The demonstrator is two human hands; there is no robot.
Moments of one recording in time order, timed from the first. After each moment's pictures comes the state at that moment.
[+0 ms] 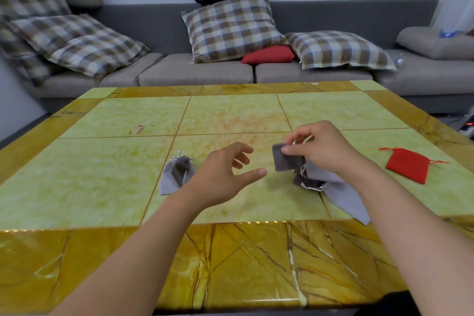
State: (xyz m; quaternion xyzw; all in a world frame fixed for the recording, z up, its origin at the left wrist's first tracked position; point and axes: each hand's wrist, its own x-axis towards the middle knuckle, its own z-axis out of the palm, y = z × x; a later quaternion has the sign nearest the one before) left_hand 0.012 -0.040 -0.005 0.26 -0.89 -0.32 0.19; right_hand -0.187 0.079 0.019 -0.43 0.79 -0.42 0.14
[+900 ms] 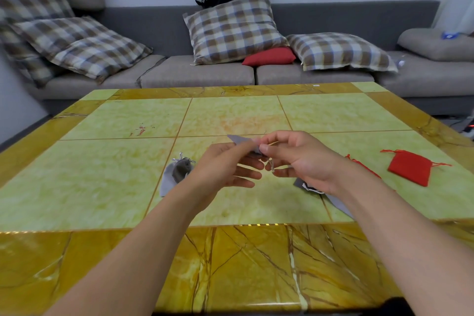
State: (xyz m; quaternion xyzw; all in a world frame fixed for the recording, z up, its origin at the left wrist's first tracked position) left_hand 0.011 -0.025 0.025 0.28 -0.67 -0.66 0.19; right_hand -0.140 0.072 0.028 -0.40 0.65 -0.52 0.39
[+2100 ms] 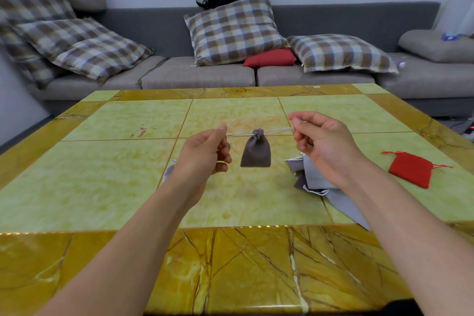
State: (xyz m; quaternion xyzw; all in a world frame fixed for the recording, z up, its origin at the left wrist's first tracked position) left_hand 0.020 -0.043 0.030 0.34 -0.61 -0.63 0.34; right_hand -0.165 0.074 0.031 -0.30 0.57 -0.72 0.27
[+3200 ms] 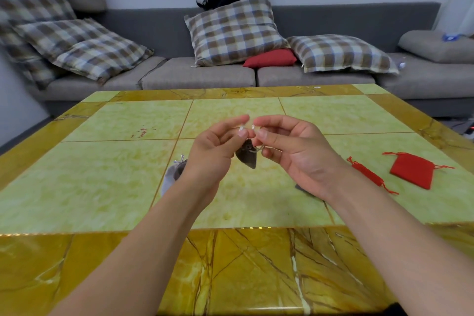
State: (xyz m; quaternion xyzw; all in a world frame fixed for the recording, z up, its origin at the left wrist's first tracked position) left_hand 0.013 -0.026 0.035 0.23 -0.65 -0.64 0.35; right_hand -0.115 0.071 0.045 -0.37 0.46 -0.70 0.40
